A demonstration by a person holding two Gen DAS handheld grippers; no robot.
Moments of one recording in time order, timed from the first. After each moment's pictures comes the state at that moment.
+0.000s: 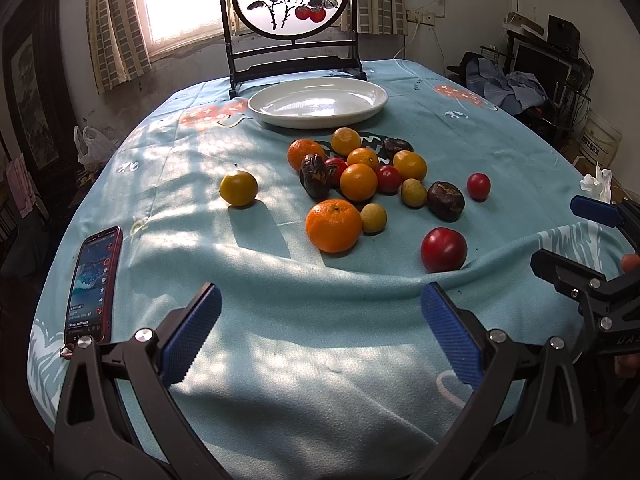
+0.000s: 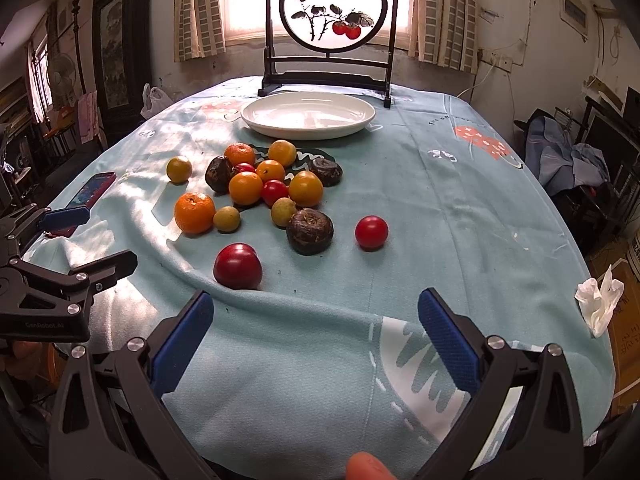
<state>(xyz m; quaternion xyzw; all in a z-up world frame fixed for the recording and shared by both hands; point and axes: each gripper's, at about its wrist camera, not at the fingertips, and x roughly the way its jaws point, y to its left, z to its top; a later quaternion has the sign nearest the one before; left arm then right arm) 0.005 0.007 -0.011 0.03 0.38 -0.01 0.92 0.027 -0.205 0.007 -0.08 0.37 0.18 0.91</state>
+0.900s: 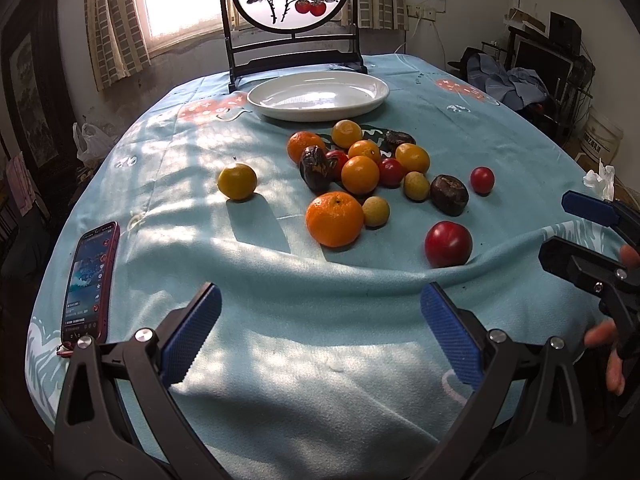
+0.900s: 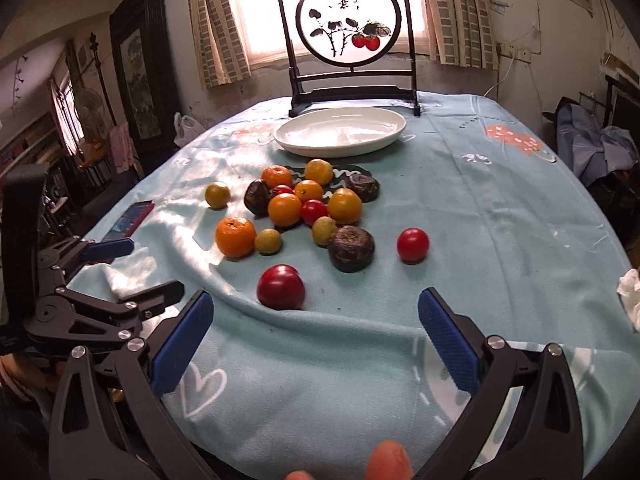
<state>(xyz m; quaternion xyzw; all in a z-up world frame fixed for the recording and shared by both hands) 0.005 0.009 -0.018 0.03 0.39 -0.01 0.92 0.029 -0.208 0.007 0.00 0.35 0.26 0.90</state>
